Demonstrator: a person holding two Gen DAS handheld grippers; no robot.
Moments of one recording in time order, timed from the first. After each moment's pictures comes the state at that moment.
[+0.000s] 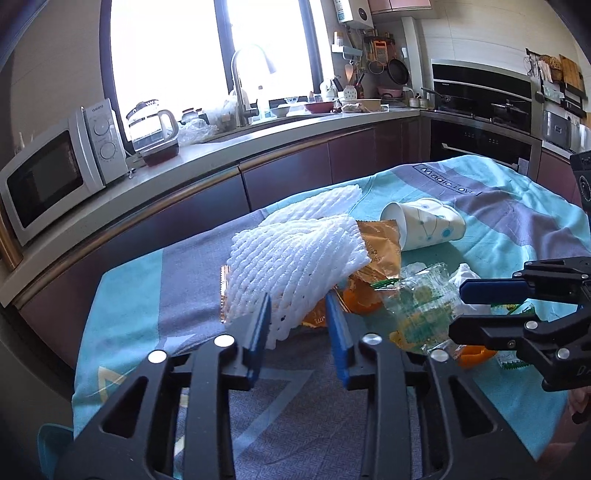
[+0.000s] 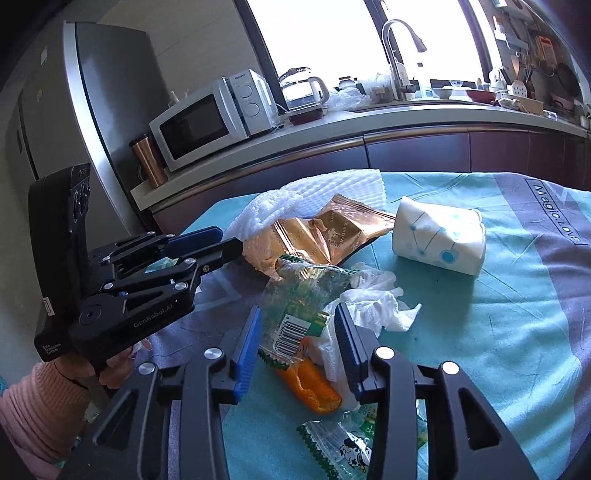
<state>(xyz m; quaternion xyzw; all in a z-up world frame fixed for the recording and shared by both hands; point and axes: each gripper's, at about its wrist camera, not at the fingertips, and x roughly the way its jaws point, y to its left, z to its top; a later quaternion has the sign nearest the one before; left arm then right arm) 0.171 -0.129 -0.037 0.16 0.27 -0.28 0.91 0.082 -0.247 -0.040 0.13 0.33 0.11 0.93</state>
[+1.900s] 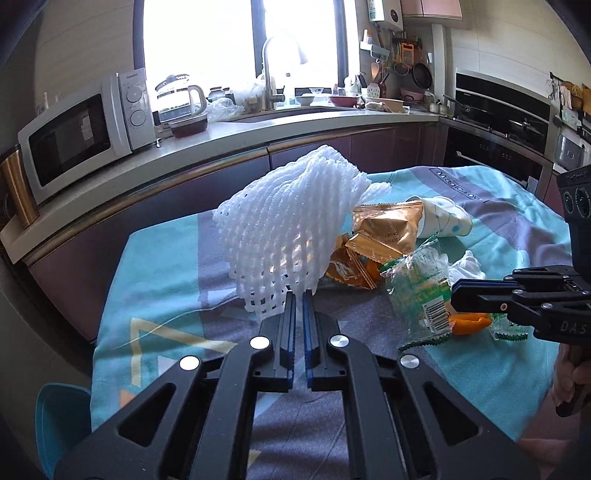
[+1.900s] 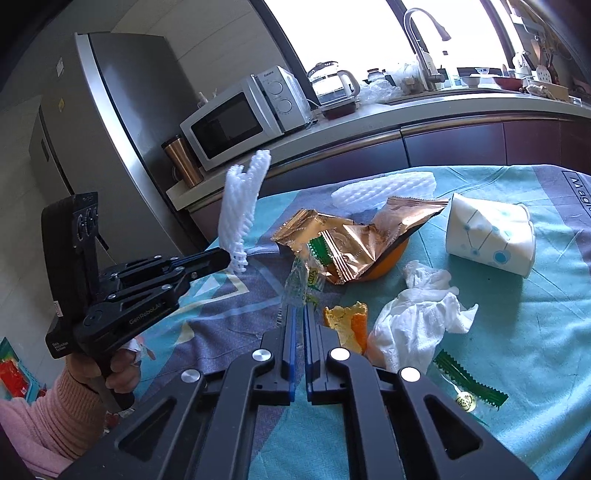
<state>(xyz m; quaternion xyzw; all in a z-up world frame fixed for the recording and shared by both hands) 0.154 -0.070 -0.021 0.11 0.29 -0.25 0.91 0.079 -0.230 -0.032 0.16 0.32 0.19 0.91</state>
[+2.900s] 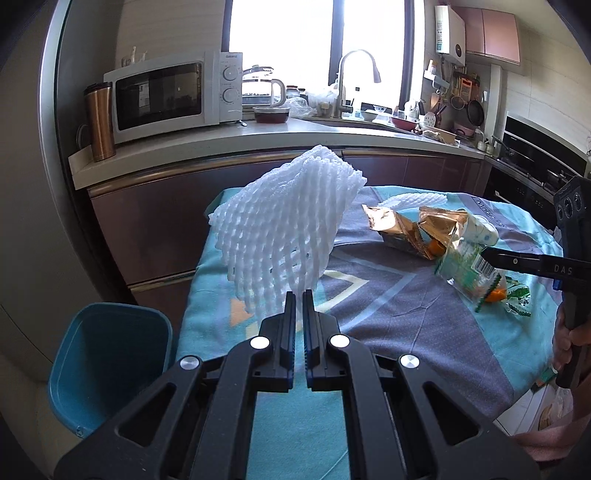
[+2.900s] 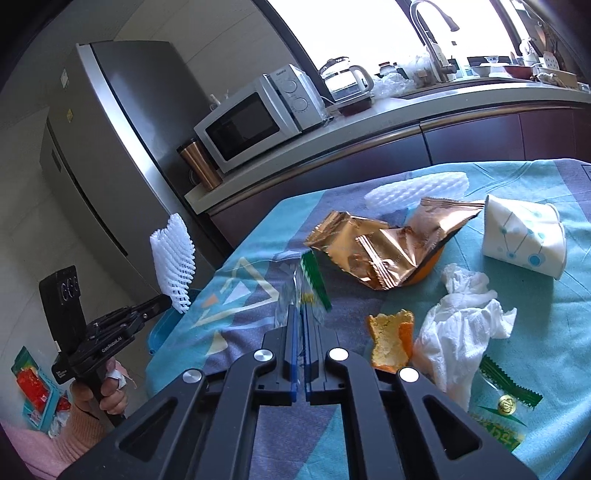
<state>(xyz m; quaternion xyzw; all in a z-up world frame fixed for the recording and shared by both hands) 0.104 0.068 -0.017 0.03 0.30 -0.17 0.94 0.087 -0.208 -0.021 0.19 0.32 0.22 0.90</state>
